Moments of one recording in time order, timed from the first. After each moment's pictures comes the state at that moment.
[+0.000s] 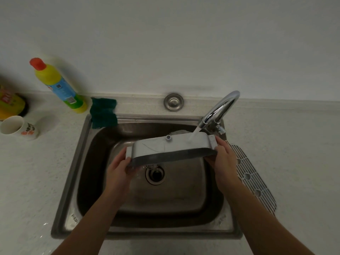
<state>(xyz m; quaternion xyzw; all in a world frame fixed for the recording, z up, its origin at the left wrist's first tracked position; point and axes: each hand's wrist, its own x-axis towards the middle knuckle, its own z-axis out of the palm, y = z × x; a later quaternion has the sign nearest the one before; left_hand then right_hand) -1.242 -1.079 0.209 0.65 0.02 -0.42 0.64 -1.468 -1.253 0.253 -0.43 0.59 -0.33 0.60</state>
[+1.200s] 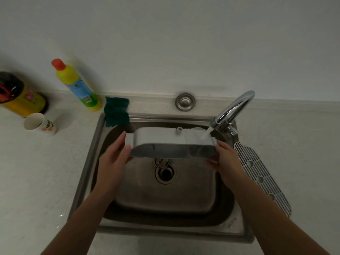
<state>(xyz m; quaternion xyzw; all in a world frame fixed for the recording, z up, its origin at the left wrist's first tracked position) -1.217 -1.057 0.270 0.74 -0.23 -0.29 0.56 -1.452 -1.262 0.244 -0.38 0.60 -0.22 0.67</state>
